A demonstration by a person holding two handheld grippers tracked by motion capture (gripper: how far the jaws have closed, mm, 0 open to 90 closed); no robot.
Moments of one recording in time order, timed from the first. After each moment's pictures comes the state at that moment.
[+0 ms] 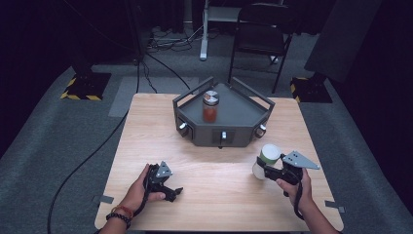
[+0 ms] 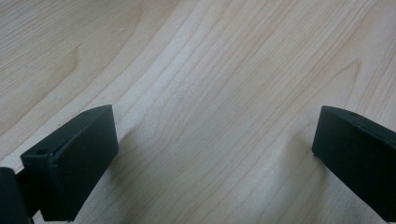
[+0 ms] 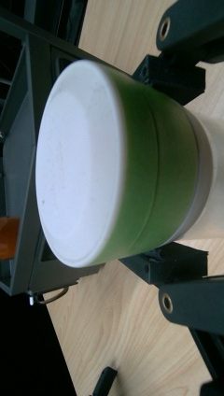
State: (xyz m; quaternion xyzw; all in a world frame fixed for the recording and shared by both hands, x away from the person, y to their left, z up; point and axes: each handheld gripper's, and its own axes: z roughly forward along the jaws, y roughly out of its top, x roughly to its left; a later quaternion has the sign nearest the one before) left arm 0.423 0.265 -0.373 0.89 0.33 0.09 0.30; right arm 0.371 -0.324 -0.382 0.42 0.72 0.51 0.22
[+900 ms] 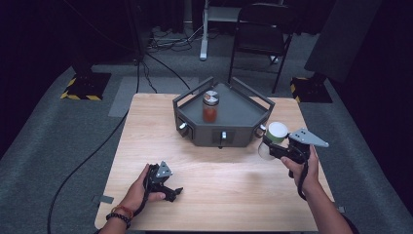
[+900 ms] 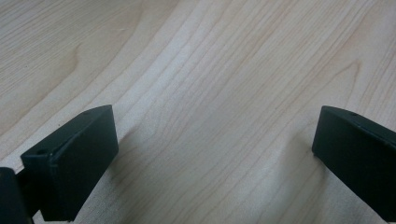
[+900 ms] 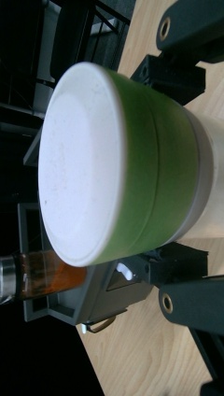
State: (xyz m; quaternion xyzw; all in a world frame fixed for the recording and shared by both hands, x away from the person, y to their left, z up) left arm 0.423 0.265 -0.373 0.89 0.33 0.09 0.30; right arm 0.402 -0.319 -0.320 0.44 0.70 0.50 0.25
